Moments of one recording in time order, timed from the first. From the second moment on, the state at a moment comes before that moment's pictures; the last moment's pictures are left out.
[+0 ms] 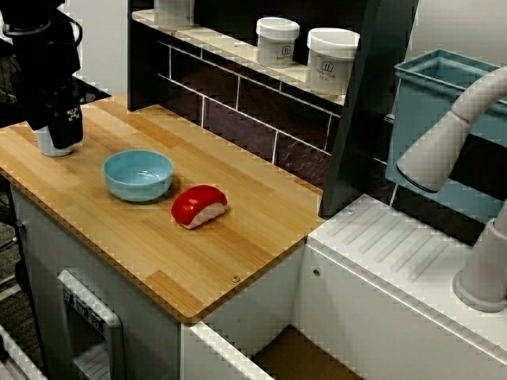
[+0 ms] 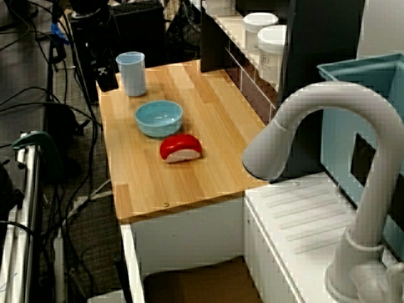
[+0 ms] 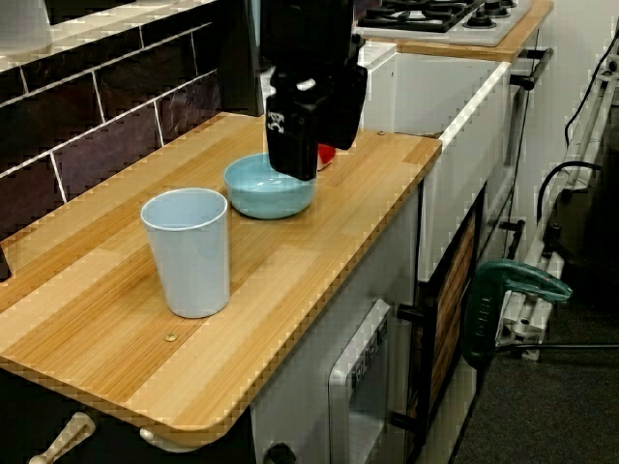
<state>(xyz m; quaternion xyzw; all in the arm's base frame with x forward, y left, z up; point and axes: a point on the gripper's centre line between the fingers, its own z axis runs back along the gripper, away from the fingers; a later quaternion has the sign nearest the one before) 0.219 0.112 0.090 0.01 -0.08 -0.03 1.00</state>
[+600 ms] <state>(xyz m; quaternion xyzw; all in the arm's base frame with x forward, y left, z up) 0.236 0.065 0.047 0.05 -0.08 -0.06 0.99</state>
